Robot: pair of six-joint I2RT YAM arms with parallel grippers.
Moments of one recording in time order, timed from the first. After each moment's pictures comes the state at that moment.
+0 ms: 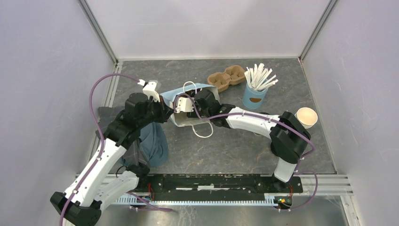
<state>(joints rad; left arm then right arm) -0.46 0.85 0.92 -0.53 0.08 -0.37 0.90 1.78 1.22 -0.01 0.25 -0.85</state>
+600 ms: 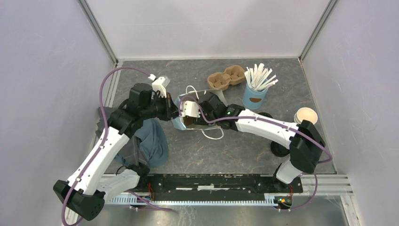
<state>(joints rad) -0.46 0.99 1.08 -0.65 0.34 -0.41 0.95 1.62 1.23 -0.36 0.25 -0.70</state>
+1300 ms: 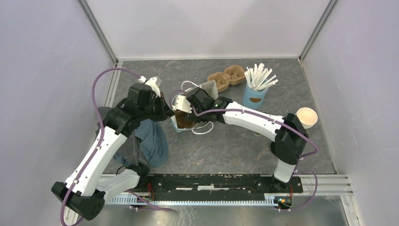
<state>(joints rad) -0.46 1.00 1.15 -0.82 0.15 -0.51 0.97 1.77 1.46 -0.57 0.26 -0.56</state>
